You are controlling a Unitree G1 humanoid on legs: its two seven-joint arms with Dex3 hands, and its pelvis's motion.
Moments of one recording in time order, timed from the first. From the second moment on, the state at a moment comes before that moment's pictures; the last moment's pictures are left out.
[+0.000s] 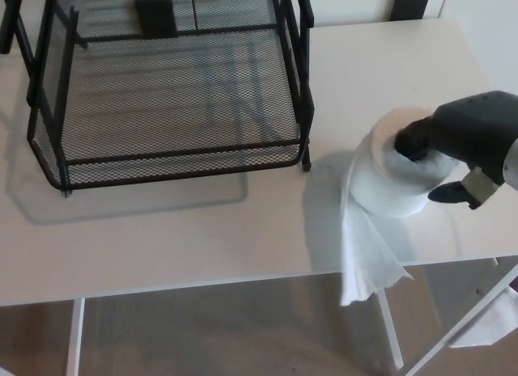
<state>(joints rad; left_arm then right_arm) -0.03 0.74 0.13 0.92 -0.05 0.32 -0.51 -0.59 -0.79 0.56 0.06 -0.66 0.17 0.40</state>
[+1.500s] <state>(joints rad) -0.03 0.72 0.11 1.00 -0.04 0.18 -0.51 -0.50 -0.69 0.50 0.28 -0.80 -0.08 -0.08</state>
